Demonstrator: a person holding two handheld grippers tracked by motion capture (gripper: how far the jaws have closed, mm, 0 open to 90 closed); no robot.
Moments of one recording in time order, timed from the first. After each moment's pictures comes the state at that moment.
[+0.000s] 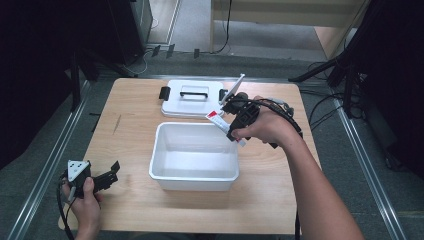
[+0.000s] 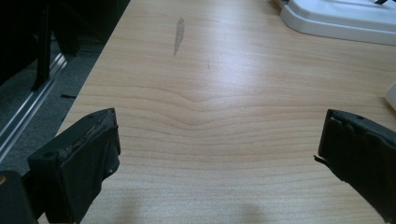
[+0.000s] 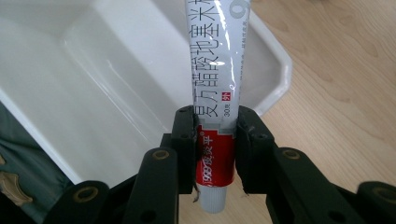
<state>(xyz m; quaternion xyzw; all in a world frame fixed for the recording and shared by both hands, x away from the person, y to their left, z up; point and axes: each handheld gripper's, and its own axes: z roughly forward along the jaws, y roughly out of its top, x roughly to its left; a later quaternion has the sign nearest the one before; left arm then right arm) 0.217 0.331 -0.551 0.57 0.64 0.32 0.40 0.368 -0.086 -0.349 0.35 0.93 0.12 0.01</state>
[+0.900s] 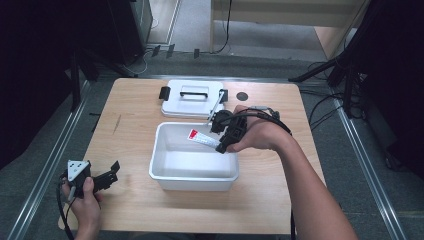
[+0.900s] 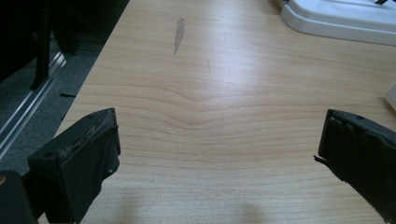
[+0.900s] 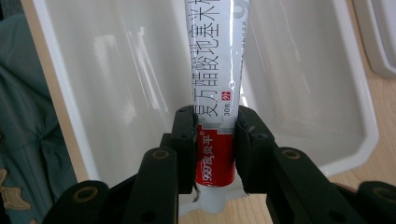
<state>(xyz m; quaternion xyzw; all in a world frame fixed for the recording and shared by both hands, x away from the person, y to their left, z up) 0.217 0.332 -0.551 0.57 0.64 0.32 0.40 0.346 -0.063 -0.369 0.13 0.98 0.14 0.01</state>
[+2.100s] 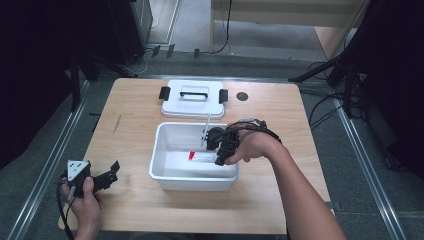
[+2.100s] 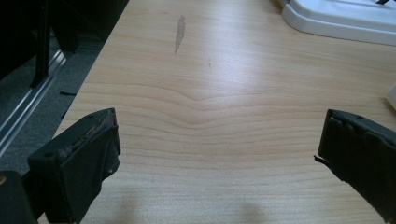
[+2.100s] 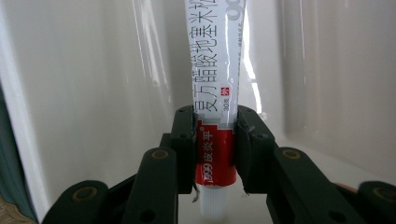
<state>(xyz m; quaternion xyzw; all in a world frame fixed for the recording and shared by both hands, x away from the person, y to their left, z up) 0.218 0.332 -0.552 0.57 0.64 0.32 0.40 0.341 -0.050 -0.419 0.06 1.00 0.08 0.00</state>
